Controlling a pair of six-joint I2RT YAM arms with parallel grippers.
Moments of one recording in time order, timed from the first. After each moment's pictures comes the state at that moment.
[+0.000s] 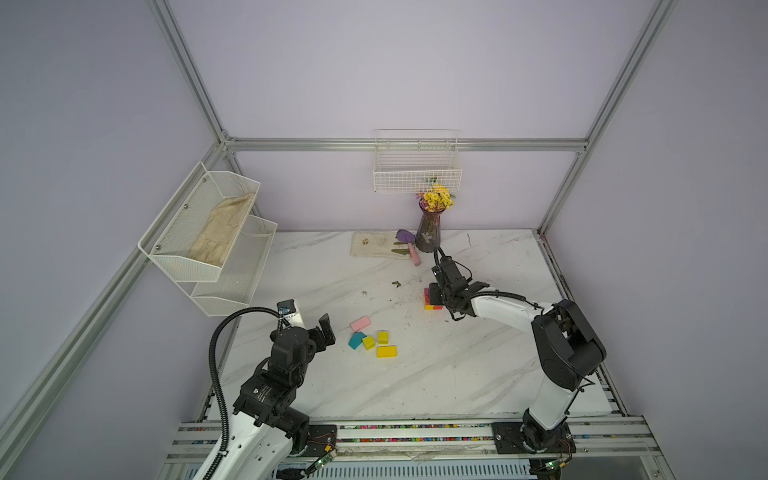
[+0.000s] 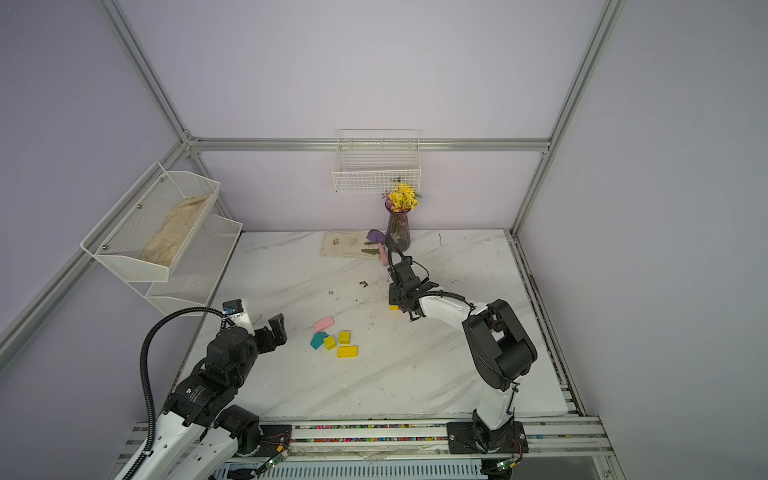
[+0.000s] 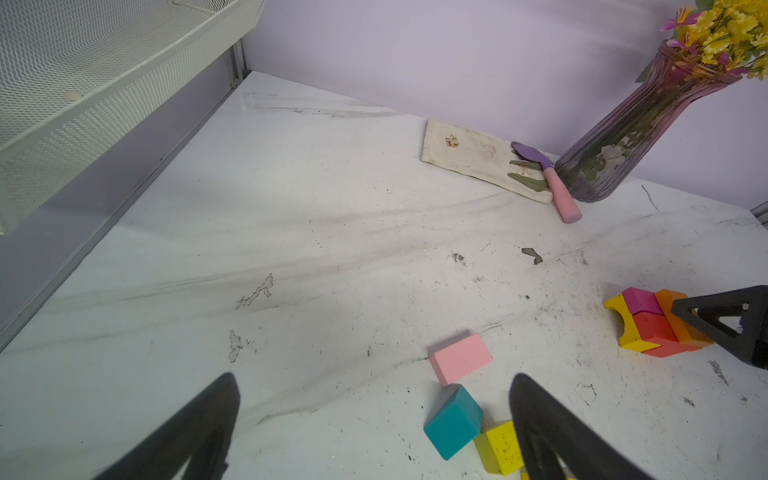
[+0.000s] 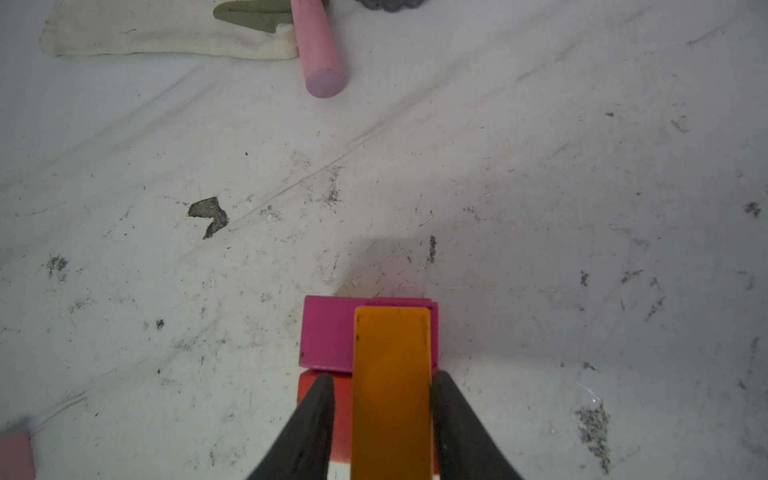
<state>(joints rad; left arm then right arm) -0.39 0.49 0.53 -0.52 -0.43 -0.43 0.58 1.78 1.13 -0.24 0.23 0.51</state>
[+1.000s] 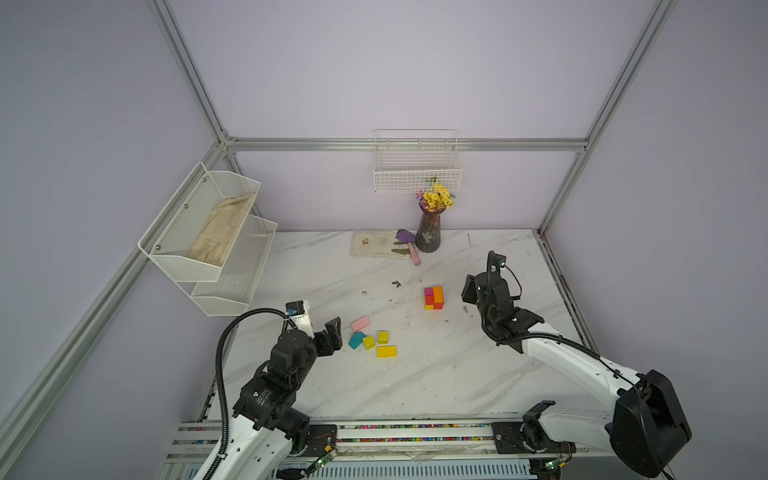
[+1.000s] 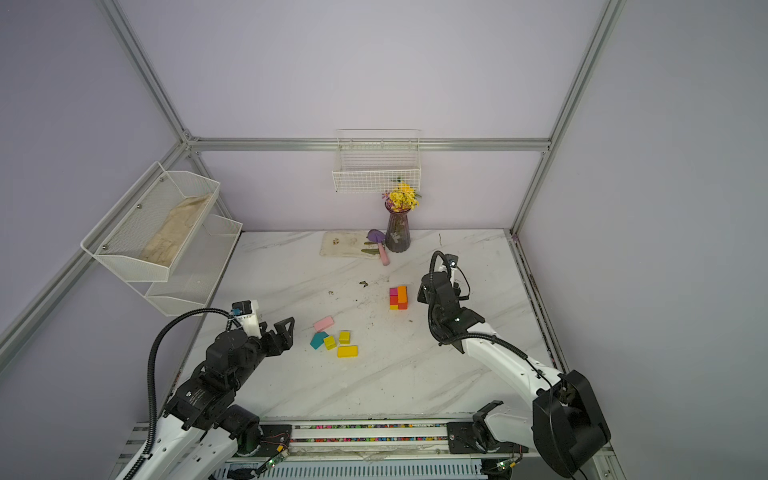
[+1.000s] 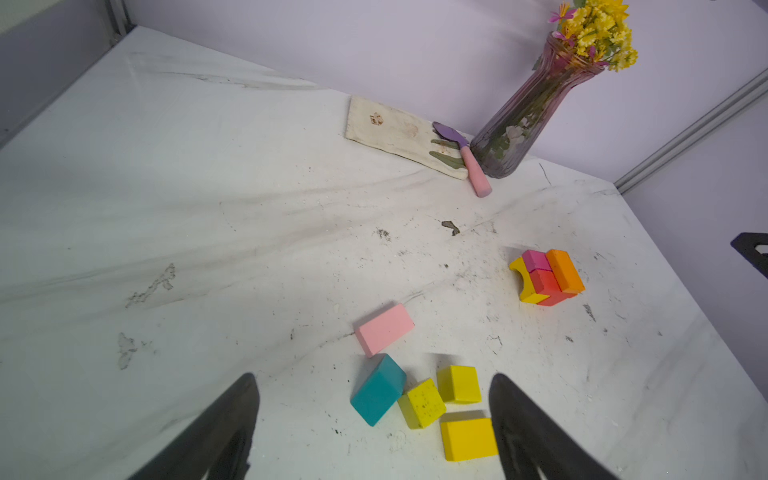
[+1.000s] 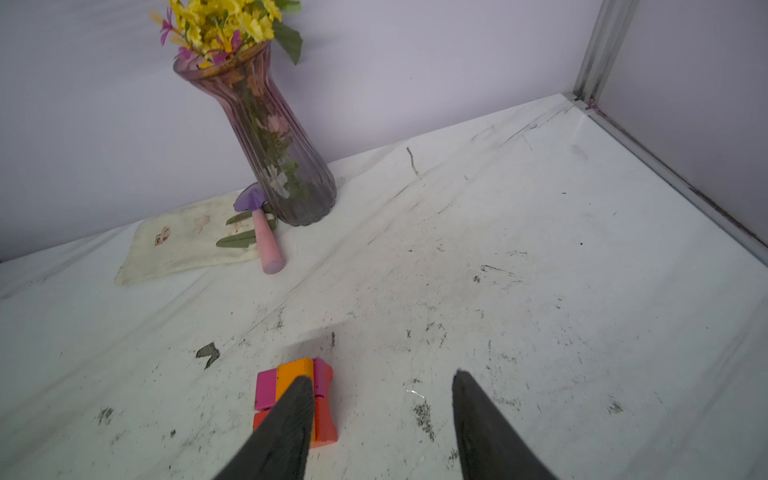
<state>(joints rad) -0.45 0.44 0.48 -0.48 -0.22 -0.52 0.54 1.22 0.76 -0.02 0.56 0.53</state>
